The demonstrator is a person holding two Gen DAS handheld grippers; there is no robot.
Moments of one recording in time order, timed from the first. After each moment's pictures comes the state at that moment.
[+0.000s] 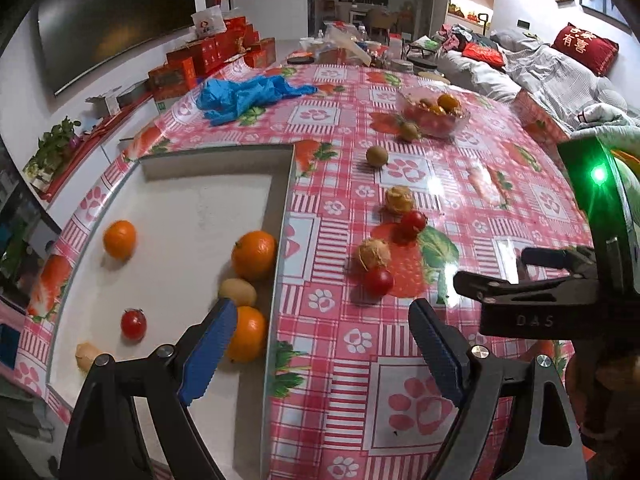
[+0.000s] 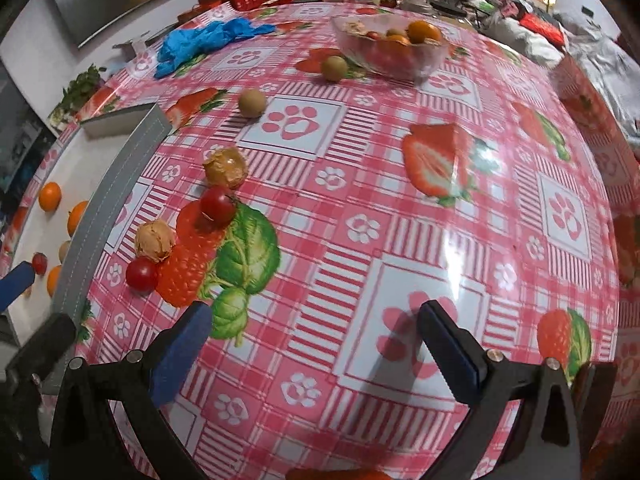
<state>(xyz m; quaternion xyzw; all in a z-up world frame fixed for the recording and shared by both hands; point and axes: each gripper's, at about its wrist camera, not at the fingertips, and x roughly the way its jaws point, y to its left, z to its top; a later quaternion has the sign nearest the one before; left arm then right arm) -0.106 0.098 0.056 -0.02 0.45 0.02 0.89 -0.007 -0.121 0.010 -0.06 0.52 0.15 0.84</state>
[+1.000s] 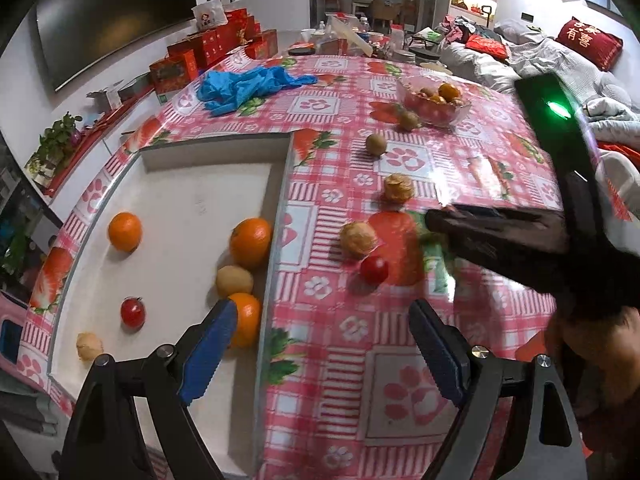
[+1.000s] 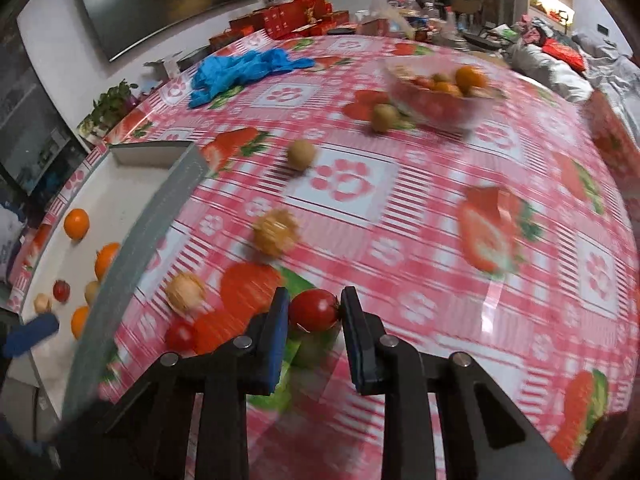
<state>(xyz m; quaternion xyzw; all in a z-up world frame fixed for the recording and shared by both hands) -0.106 0.091 0.056 -0.02 0.47 0.02 0.88 0.002 -0.111 0.019 -0.04 0.47 0.20 0.86</state>
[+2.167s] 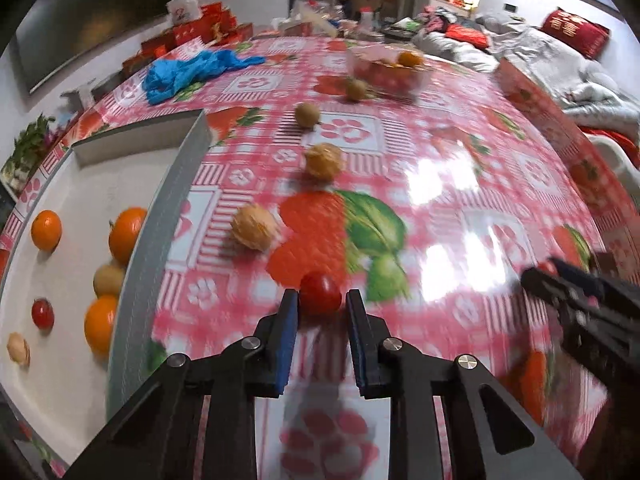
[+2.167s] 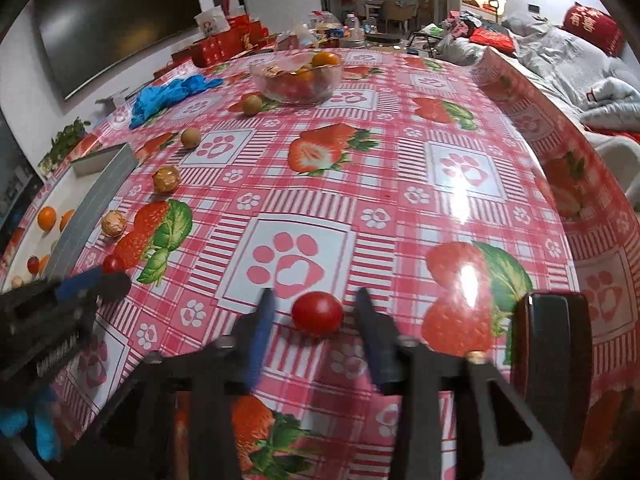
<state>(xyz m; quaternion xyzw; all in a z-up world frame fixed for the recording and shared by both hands) -0.089 0.033 0.013 -0.01 0.47 -0.01 0.88 -0.064 -0.216 0.012 0.00 0.44 0.10 0.89</state>
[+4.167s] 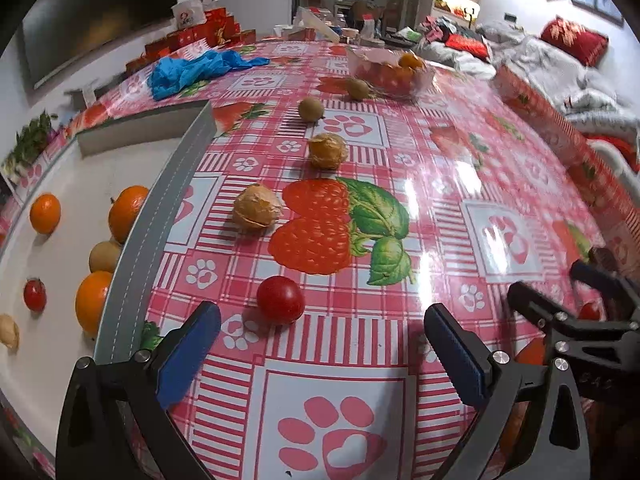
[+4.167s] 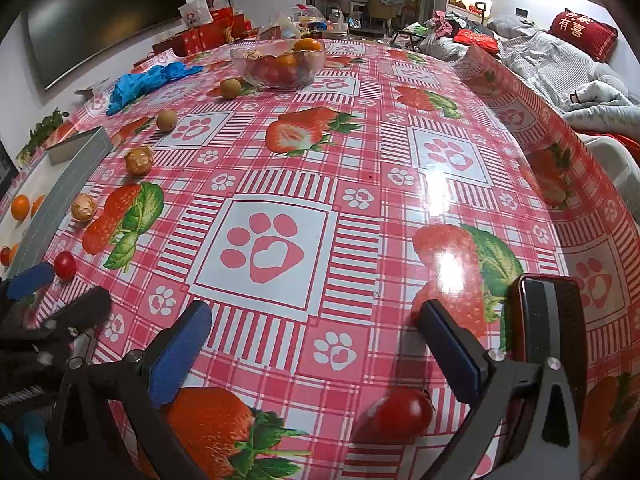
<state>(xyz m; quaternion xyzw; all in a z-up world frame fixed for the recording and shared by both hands) -0.093 0.041 0.004 -0.04 0.46 -0.02 0.89 -0.063 -0.210 -0.002 -0.03 0.45 0.06 0.89</state>
